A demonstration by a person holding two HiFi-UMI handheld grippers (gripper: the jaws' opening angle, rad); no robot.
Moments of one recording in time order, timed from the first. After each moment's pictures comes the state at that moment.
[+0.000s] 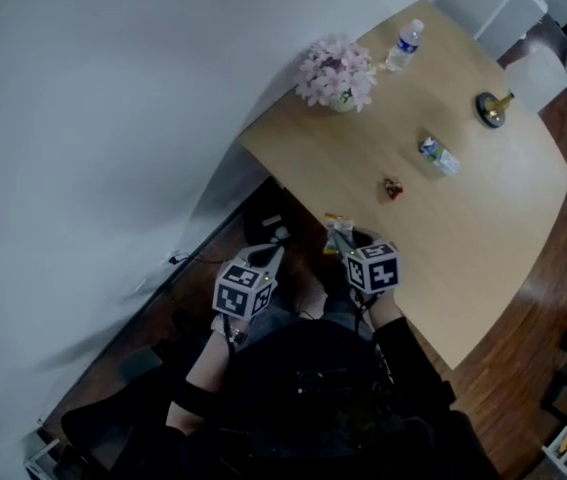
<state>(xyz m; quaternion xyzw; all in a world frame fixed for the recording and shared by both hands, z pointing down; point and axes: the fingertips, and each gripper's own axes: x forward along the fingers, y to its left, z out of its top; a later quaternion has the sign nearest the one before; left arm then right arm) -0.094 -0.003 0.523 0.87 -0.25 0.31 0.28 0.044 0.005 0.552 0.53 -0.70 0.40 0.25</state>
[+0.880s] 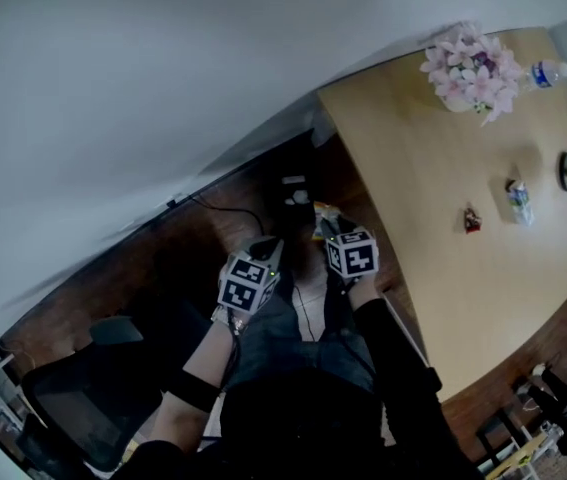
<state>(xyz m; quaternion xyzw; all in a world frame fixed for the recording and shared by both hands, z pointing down) -0.218 -0.013 0.690 0.80 -0.34 0.33 0.36 -0.105 -0.043 0.754 0.41 -0.72 0.42 0.38</state>
